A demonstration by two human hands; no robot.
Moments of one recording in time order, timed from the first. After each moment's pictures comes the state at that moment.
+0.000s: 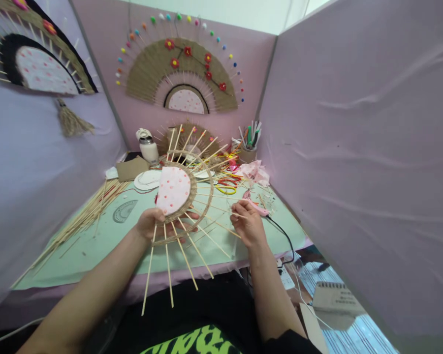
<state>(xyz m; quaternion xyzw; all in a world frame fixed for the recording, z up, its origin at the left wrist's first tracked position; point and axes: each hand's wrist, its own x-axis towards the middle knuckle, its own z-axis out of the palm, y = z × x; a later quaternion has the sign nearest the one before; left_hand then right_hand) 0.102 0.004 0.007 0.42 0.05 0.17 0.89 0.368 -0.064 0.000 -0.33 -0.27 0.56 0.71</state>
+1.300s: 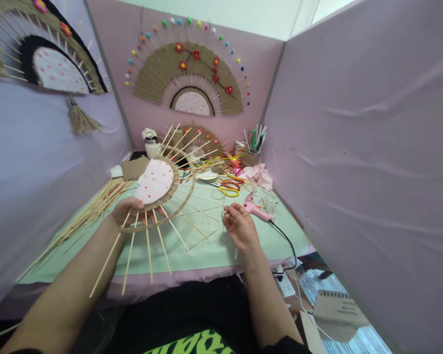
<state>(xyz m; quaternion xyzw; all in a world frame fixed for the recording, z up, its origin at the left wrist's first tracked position) 0.021 0.049 0.013 0.56 0.15 0.22 0.78 0.348 -0.059 -0.002 -0.32 -0.23 0.62 0.68</state>
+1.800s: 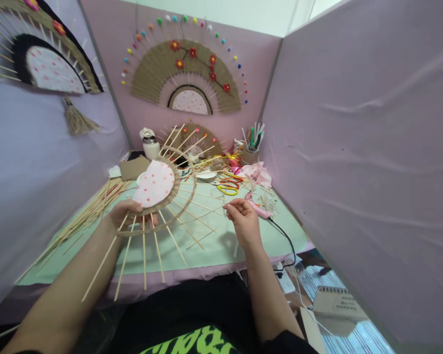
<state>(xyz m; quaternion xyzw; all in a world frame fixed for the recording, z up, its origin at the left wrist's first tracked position) 0.018 0.046 0.012 0.58 0.18 0.19 0.77 0.349 -0.063 0.004 -0.39 -0.35 0.48 0.70</state>
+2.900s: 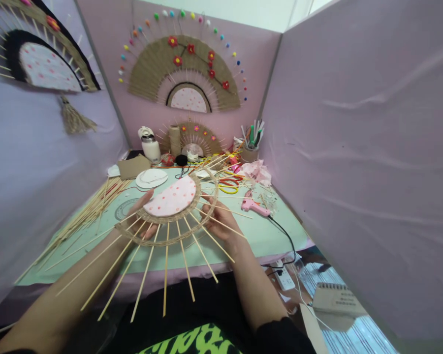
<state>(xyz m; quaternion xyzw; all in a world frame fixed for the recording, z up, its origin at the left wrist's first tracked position) 0.051 0.037 -0.001 0.45 0.10 0.07 0.88 0.309 -0.037 0.003 -0.17 -0.25 0.78 0.55</state>
